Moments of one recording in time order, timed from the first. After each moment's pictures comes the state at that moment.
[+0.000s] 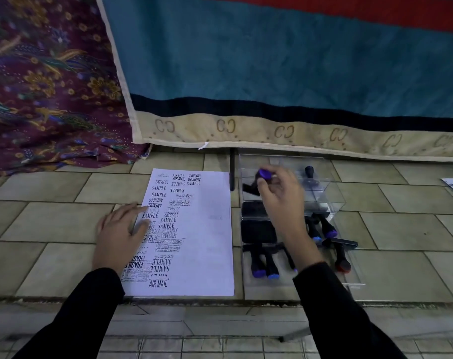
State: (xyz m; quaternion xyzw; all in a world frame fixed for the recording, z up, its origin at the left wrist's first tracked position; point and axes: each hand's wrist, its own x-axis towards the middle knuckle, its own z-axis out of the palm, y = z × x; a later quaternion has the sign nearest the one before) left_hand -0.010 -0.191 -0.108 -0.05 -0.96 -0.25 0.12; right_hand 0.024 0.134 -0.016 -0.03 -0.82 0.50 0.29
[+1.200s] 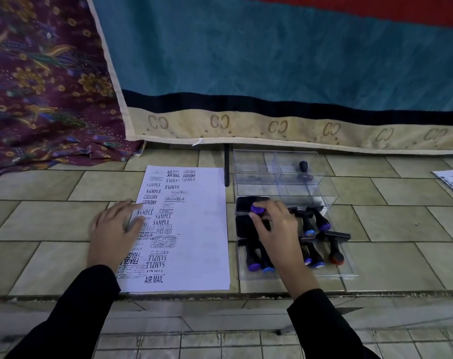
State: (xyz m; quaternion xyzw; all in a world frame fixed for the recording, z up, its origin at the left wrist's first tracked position) left_hand -0.011 -0.191 -0.108 -0.04 -0.96 -0.25 0.12; right_hand 0.072 0.136 -0.067 -0.02 -0.90 0.34 0.27
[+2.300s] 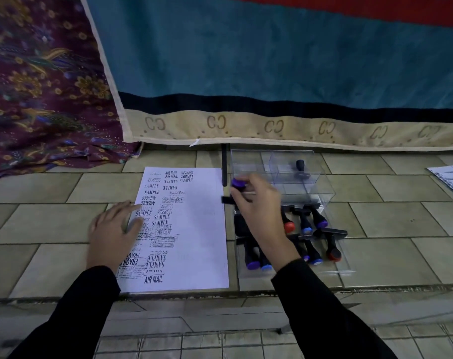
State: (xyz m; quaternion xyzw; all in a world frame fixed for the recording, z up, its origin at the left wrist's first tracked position) left_hand -0.015 -0.195 -0.115 -0.05 -0.96 -0.24 0.12; right_hand 0.038 0.108 -0.026 -0.01 -0.85 0.44 0.28
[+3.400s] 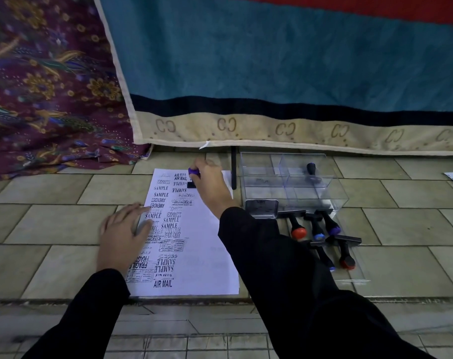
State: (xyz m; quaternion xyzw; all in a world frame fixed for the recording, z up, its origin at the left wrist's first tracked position) left_hand -0.010 -0.191 -0.107 -0.05 -0.96 -0.25 0.12; right_hand -0.080 0.025 -0.048 0.04 -0.90 0.41 0.13
